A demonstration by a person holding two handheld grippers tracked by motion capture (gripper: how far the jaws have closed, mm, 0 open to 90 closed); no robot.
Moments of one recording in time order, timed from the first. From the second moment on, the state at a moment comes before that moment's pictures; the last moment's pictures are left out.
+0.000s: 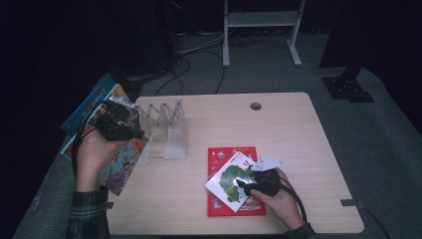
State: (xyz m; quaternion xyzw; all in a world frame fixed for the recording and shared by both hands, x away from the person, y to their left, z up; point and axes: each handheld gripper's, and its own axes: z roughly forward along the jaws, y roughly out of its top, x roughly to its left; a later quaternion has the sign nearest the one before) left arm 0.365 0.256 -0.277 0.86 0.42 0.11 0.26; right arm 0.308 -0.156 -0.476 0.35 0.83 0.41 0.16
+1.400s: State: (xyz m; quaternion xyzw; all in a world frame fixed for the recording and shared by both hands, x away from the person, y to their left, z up) left arm 0.338 0.163 -0.433 0.90 0.32 0.08 0.28; right arm 0.264 -0.182 -0.486 0.34 0.83 0.39 0.19
